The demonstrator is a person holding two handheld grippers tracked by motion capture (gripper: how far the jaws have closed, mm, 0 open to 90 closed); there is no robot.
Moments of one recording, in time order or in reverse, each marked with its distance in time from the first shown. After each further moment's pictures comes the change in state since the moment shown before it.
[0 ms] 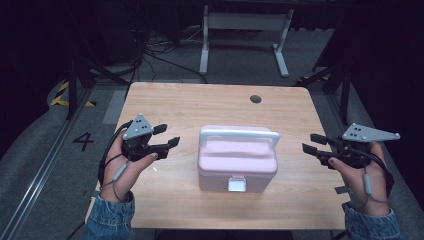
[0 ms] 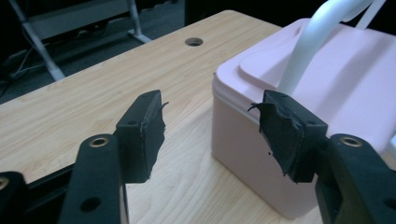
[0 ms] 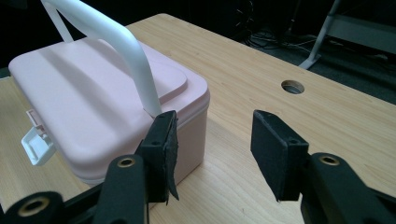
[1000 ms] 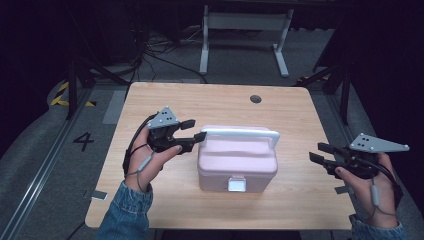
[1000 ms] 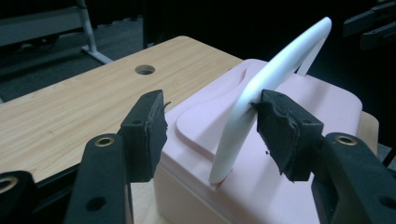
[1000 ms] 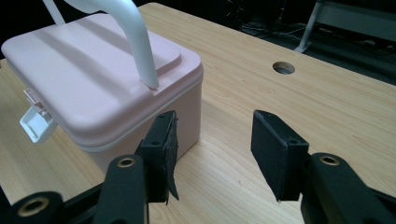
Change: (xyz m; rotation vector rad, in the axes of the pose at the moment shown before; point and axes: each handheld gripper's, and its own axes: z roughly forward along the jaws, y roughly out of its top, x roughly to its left) left arm -0.022 0.029 0.047 -0.058 -0.163 -0.018; right arm 0.005 -0.020 -0.017 0.025 -0.041 0.030
